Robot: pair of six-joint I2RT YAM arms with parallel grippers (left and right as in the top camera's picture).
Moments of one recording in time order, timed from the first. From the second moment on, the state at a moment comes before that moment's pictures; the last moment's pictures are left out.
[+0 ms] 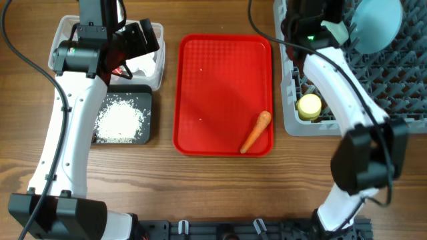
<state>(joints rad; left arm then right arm) -0.10 1.61 1.64 -0.86 0.00 -0.36 0.23 1.94 1.61 0.11 1.02 -0.27</state>
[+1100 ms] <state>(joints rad) -0.10 1.61 1.64 -0.86 0.00 -0.36 0.24 2.27 1.61 0.57 1.15 -1.29</state>
